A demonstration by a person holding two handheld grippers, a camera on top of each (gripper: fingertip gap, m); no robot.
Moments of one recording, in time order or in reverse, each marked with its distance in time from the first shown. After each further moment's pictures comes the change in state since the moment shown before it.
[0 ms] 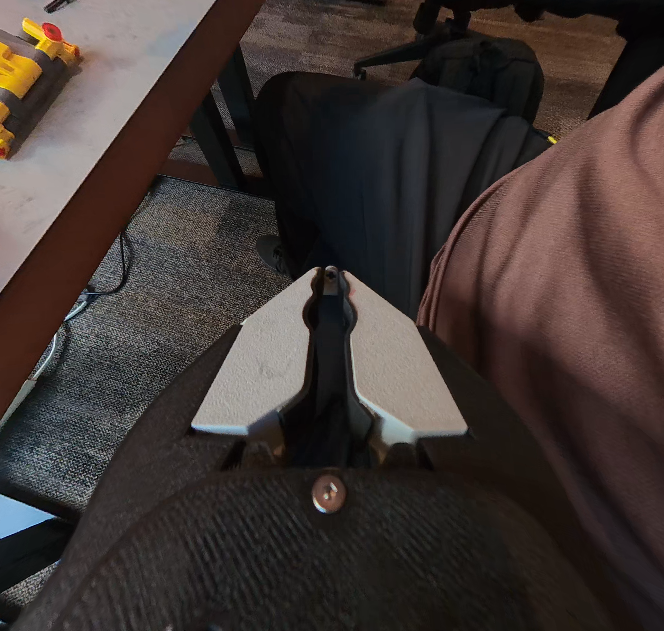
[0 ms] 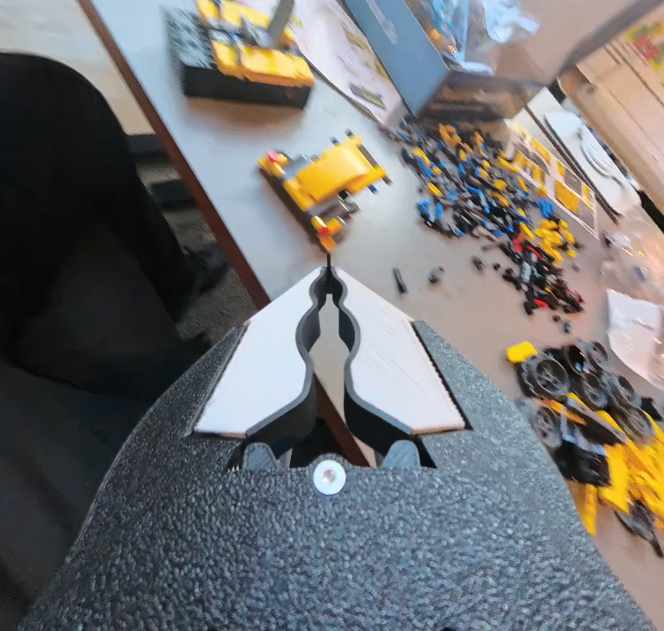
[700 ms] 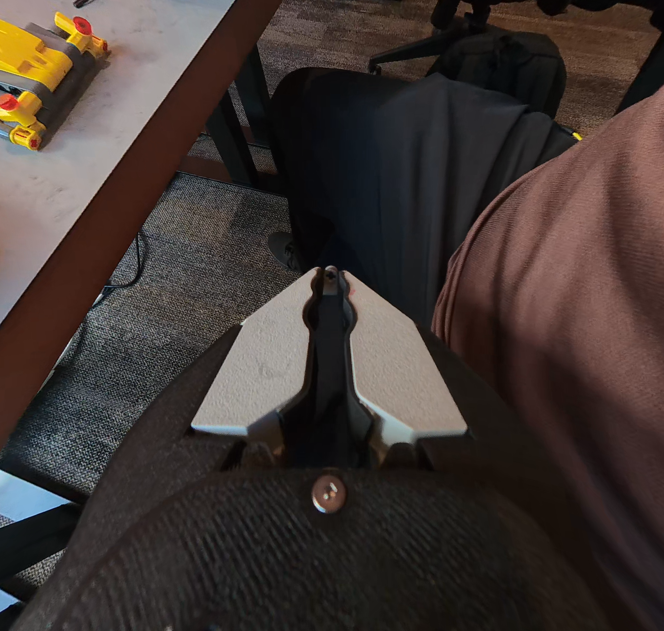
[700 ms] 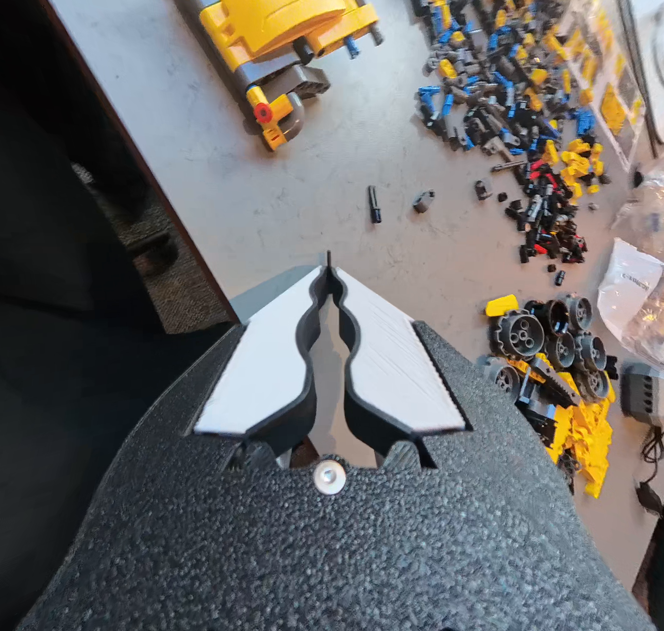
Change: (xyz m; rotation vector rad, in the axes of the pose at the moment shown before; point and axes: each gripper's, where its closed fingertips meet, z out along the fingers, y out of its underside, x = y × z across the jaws) left arm -0.011 0.003 -0.001 -0.006 -0.036 -0.001; right arm 0.028 0.054 0.017 -0.298 -0.029 -0.114
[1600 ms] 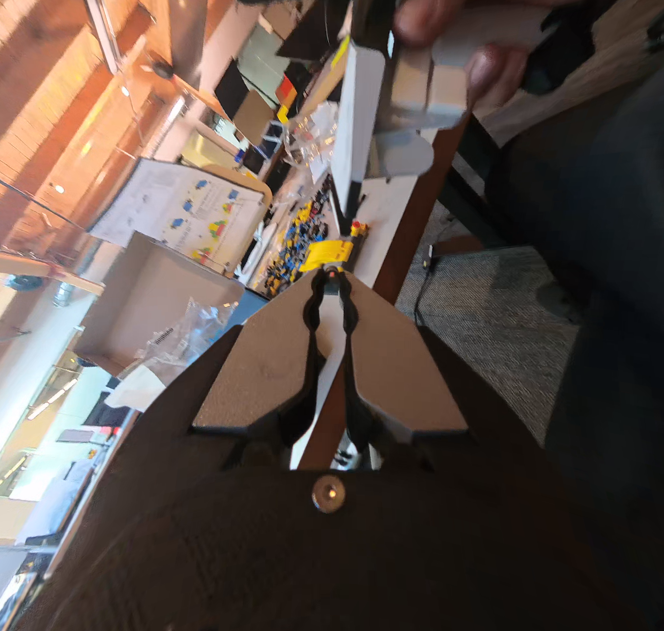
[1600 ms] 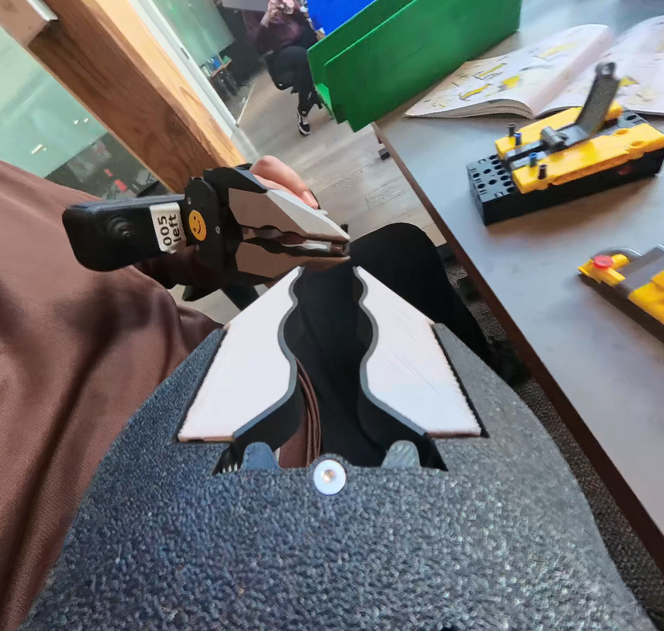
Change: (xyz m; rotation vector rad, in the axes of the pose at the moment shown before) left arm -0.051 -0.086 -0.064 0.221 -0.695 0.639; right arm -0.144 -0.151 -0.092 0.603 -0.888 0.511
